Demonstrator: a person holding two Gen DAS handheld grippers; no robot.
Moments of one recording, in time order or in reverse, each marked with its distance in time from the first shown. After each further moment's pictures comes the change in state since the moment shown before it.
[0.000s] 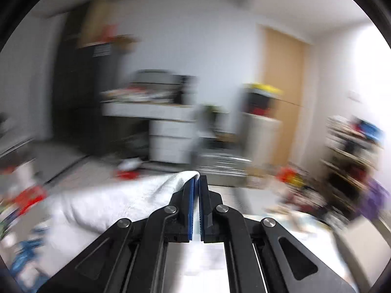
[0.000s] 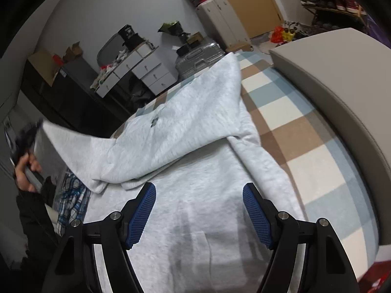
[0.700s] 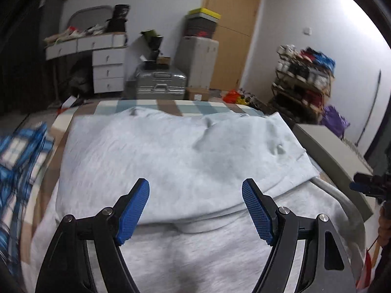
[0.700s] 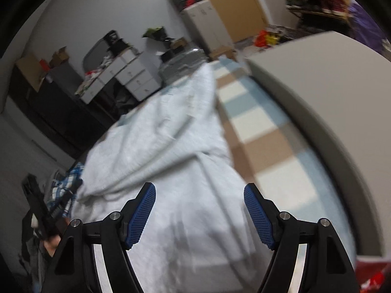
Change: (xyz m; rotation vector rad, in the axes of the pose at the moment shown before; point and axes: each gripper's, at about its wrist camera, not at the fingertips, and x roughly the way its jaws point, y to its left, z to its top) left arm 0.015 -0.058 -0.215 0.000 0.361 -0.205; right arm 0.020 0.003 0.039 -0.017 -0.019 -0.024
